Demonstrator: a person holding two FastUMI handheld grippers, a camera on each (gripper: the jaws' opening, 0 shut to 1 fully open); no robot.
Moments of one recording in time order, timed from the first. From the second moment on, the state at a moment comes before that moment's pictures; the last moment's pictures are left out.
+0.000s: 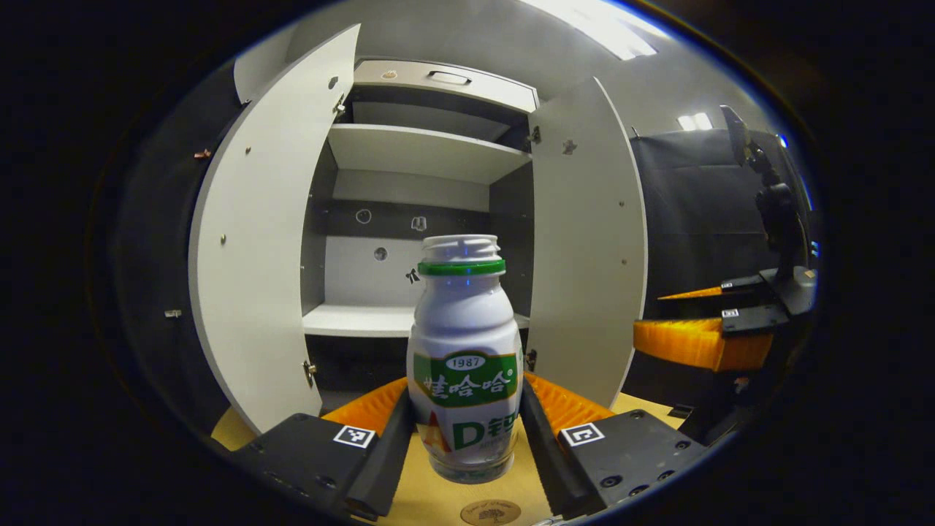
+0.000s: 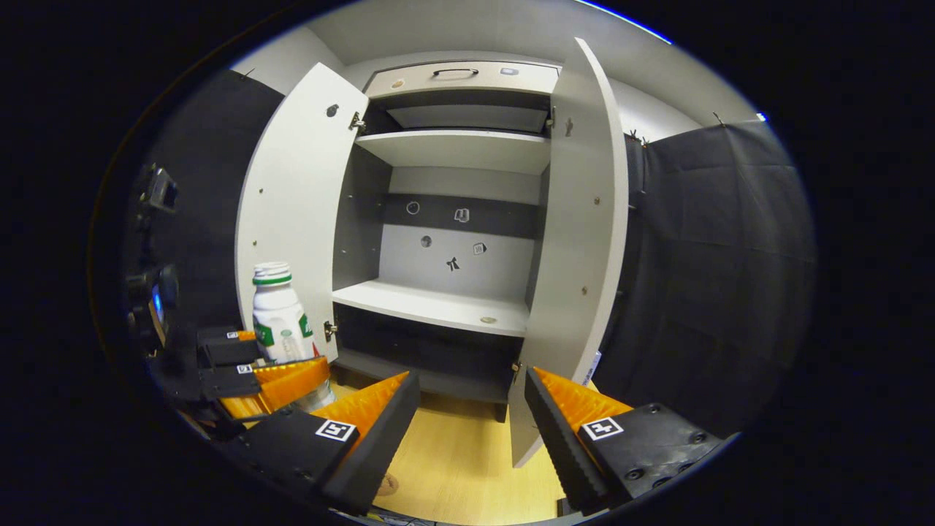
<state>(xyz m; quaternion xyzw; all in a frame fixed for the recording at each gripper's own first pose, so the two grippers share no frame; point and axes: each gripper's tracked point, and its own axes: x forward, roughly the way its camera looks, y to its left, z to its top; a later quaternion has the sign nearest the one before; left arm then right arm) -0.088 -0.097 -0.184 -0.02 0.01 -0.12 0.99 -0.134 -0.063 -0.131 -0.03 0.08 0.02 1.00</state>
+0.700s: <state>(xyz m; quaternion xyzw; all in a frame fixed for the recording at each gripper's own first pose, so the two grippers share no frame) -0.081 -0.147 -0.380 0.02 0.06 -0.03 1.00 -0.089 -0.083 -0.278 -0.04 0.13 0.06 0.99</state>
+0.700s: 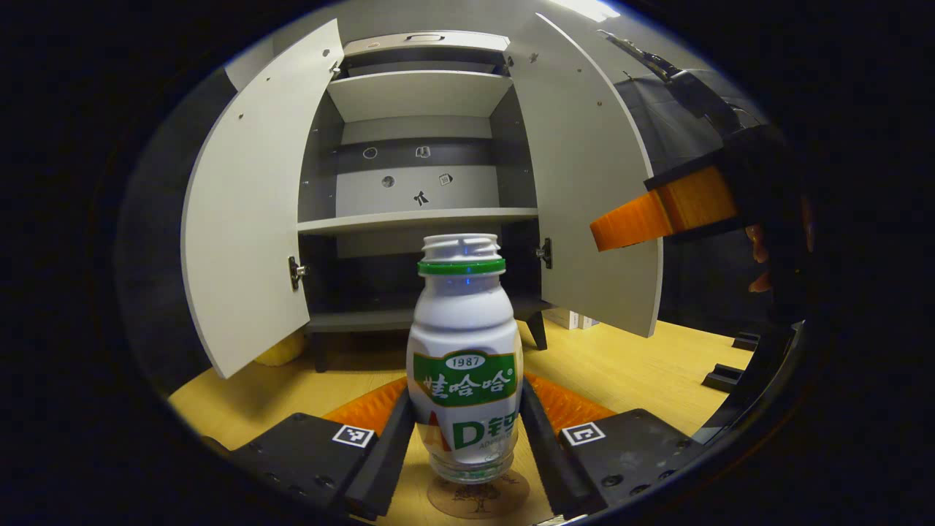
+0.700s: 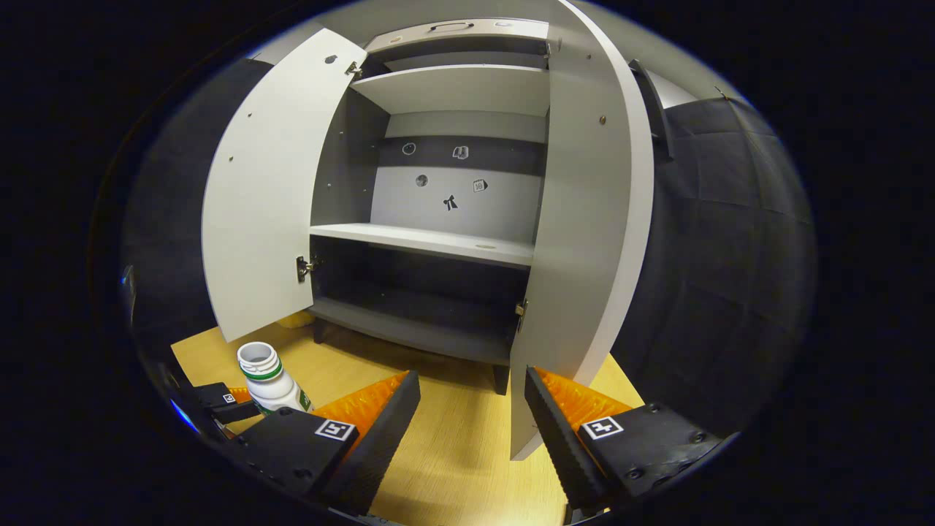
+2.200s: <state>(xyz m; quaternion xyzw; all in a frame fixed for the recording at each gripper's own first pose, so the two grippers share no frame) -0.101 -0.132 -0.380 -0.01 0.03 0.00 1.00 -0.109 -0.068 -0.290 -0.09 0.15 0.11 0.98</state>
